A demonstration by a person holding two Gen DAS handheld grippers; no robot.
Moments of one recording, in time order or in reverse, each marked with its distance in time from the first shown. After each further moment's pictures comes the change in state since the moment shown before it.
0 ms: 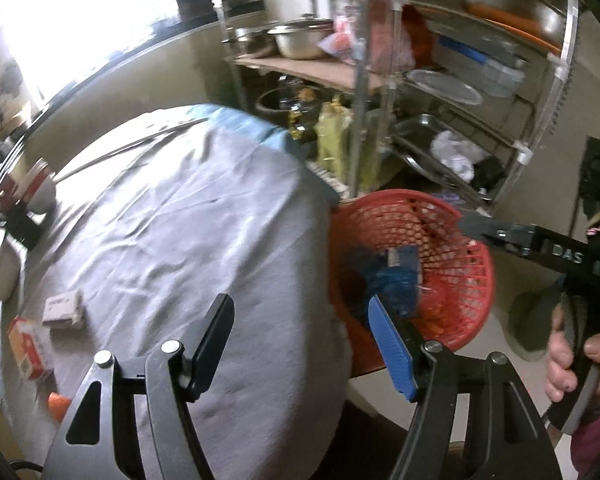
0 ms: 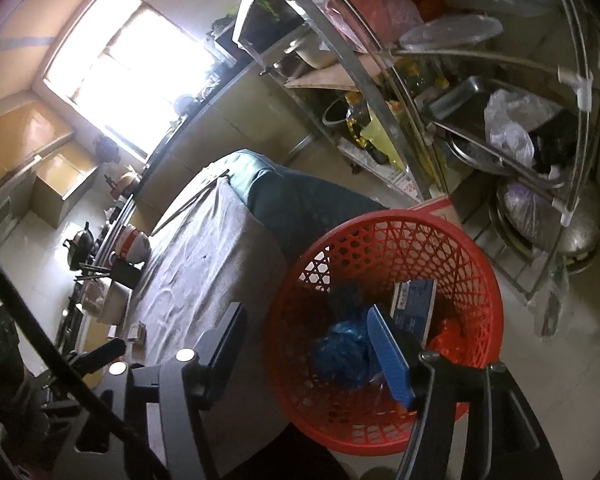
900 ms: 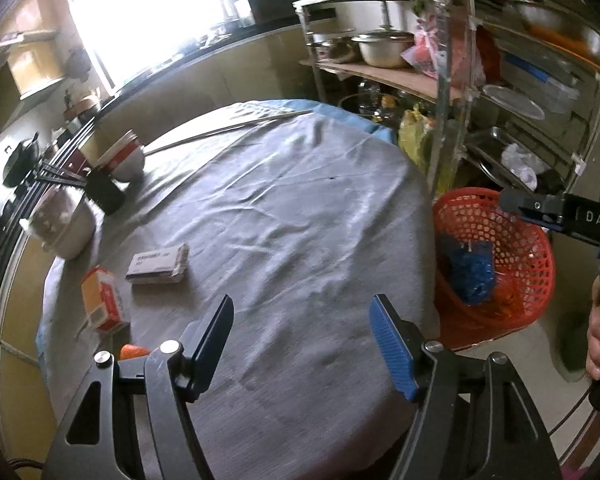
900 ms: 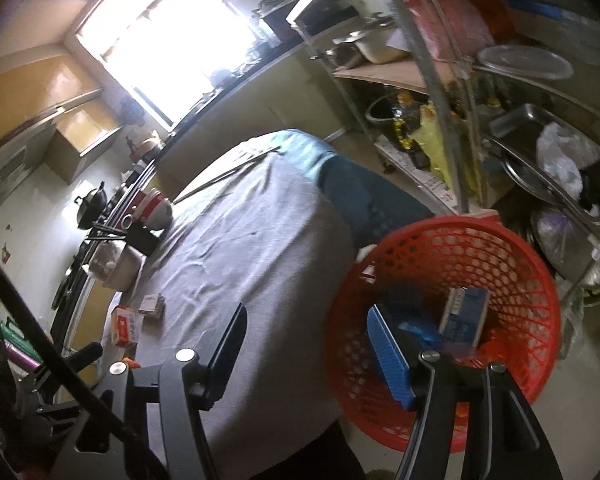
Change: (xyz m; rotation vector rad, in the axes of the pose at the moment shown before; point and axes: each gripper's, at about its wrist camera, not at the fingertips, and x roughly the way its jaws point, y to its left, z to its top) left arm -0.045 0.067 -0.048 -0.097 -0.035 0.222; right arm 0.021 0.083 -0.011 -0.164 0.038 0.047
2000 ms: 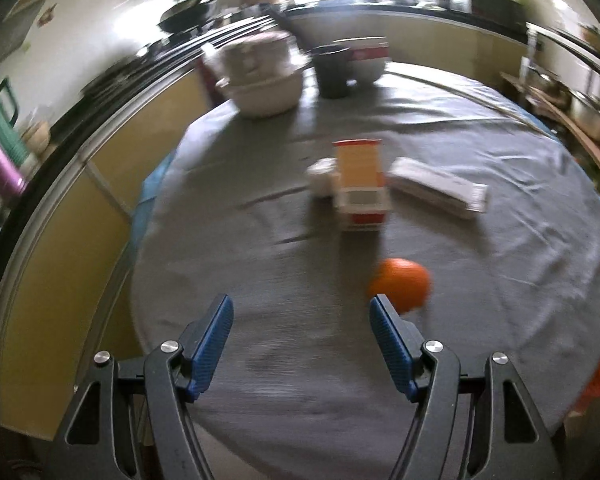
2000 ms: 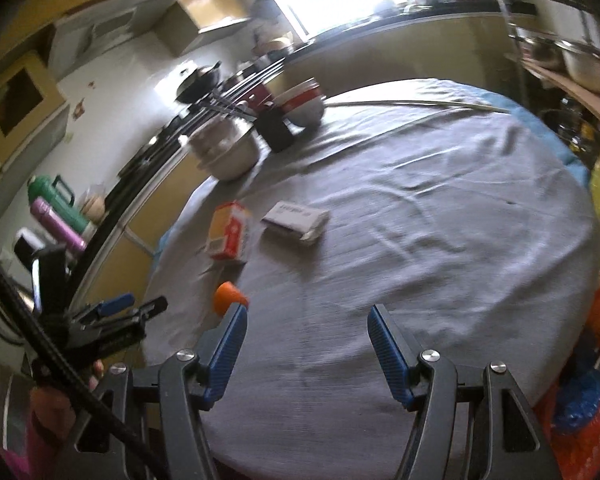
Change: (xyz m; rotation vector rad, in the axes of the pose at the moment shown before) left arm 0.015 0.239 -0.113 -0.540 0.156 0.331; right arm 0.099 0.215 -0.057 -0.423 0.257 0.255
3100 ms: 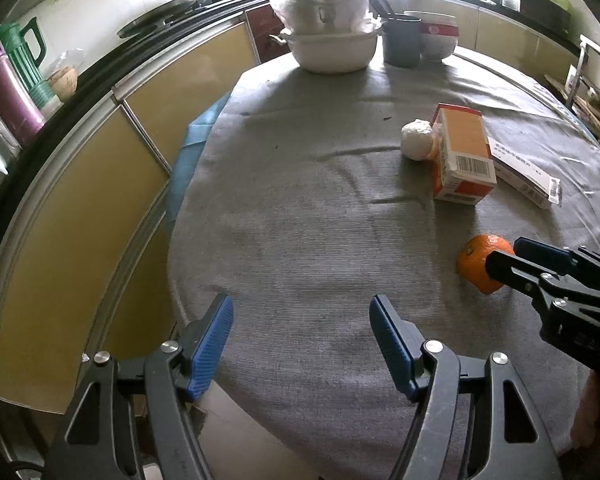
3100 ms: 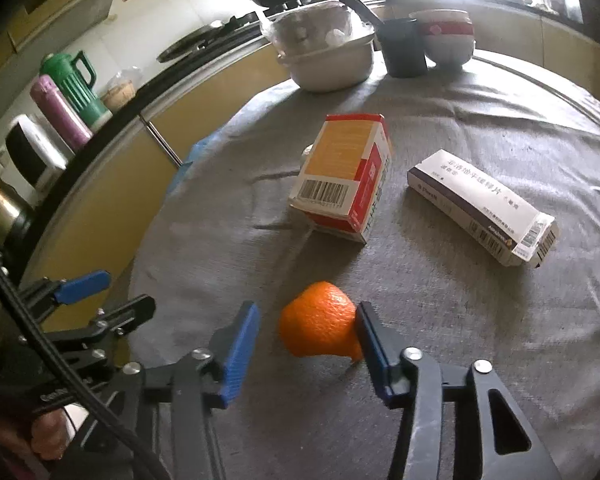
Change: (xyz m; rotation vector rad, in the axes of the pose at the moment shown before) left arm 0.036 0.058 -0.019 -0.089 0.098 0.063; right arm 0.178 0.109 0.009 -0.285 0.222 0.061
